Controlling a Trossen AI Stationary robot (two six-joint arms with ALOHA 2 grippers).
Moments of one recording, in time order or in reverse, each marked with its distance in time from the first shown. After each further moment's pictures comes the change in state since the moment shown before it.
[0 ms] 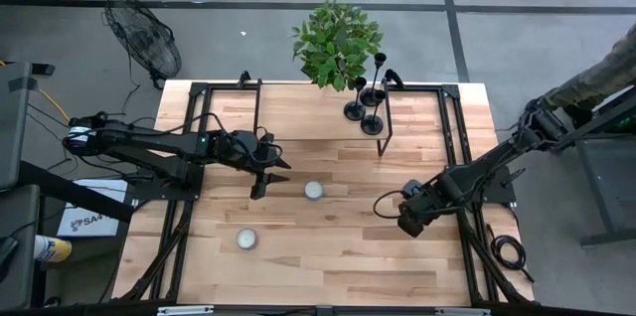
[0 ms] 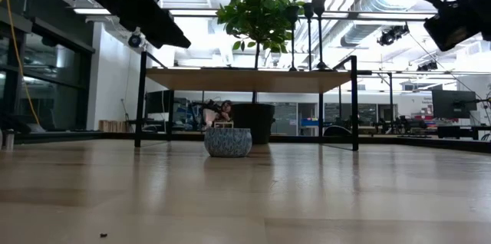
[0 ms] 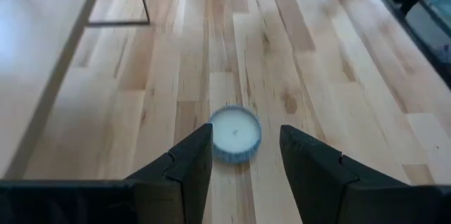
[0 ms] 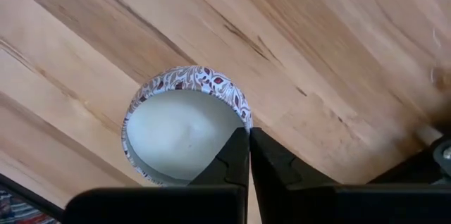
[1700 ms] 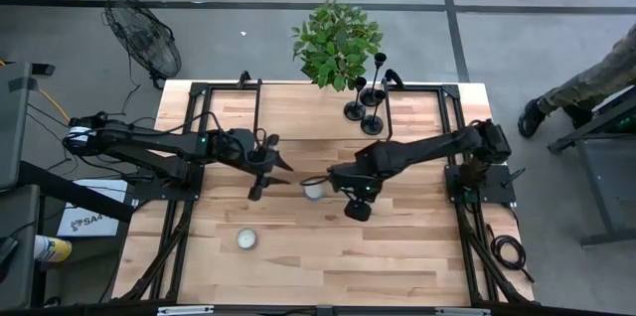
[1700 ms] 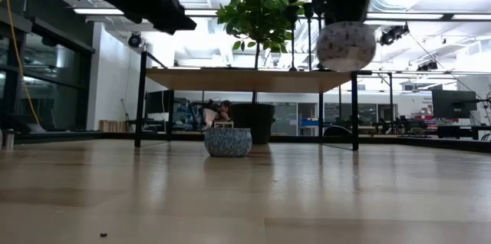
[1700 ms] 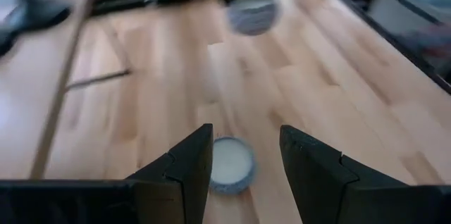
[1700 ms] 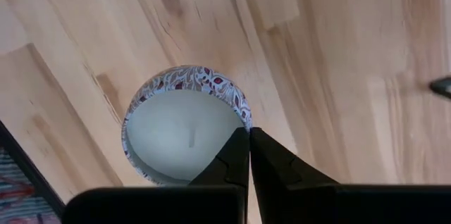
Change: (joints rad) left arm 0.000 0.000 0.000 0.084 0.094 0.194; right arm -0.336 0.530 0.816 -0.298 0.057 -0.786
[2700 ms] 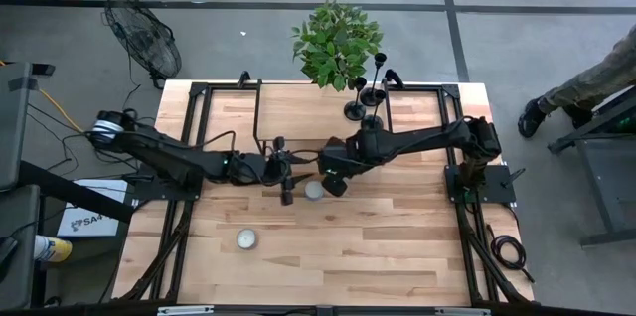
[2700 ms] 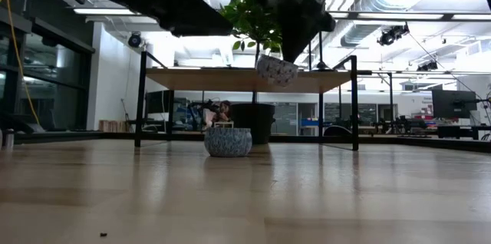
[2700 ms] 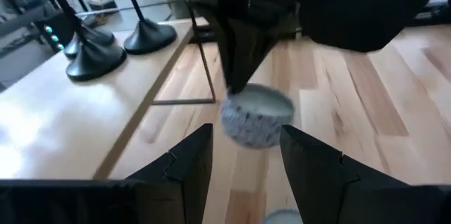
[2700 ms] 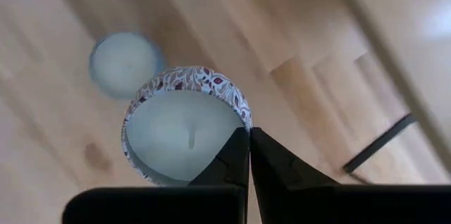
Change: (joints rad) left arm -0.183 0.265 0.000 0.447 -0.584 -0.142; right arm -0.094 0.055 0.036 0.162 0.339 0.077
